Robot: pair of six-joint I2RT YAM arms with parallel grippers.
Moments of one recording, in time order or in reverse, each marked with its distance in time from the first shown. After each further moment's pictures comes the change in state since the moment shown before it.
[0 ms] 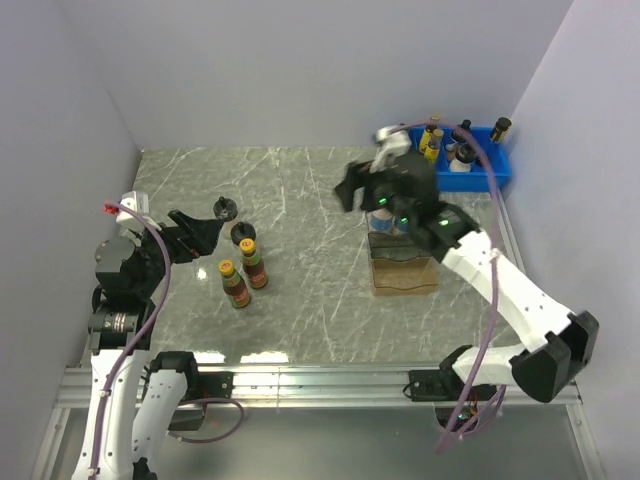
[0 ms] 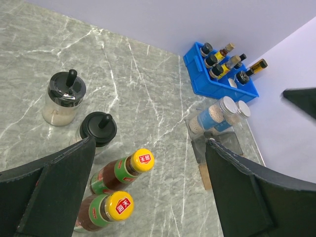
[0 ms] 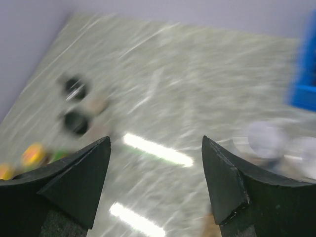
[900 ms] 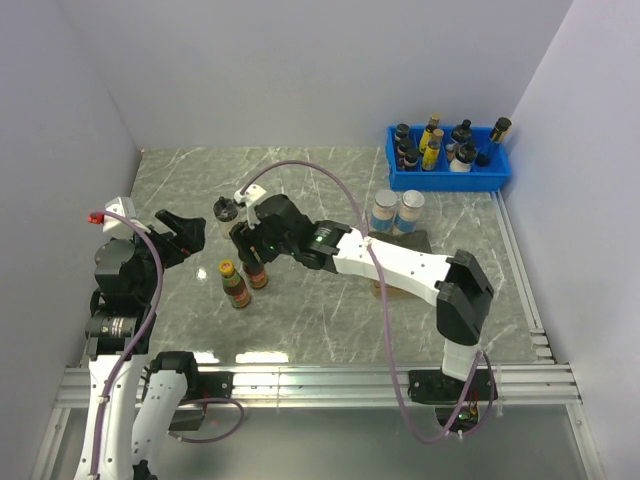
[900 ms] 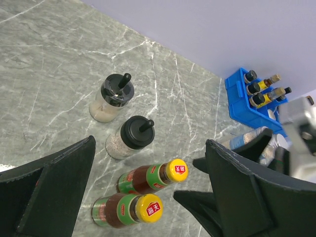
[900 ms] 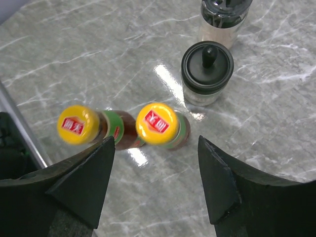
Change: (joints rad) left arm 0.000 -0.019 0.015 -0.096 -0.248 -0.021; right arm 0.517 0.545 0.269 0.019 -0.018 -0.107
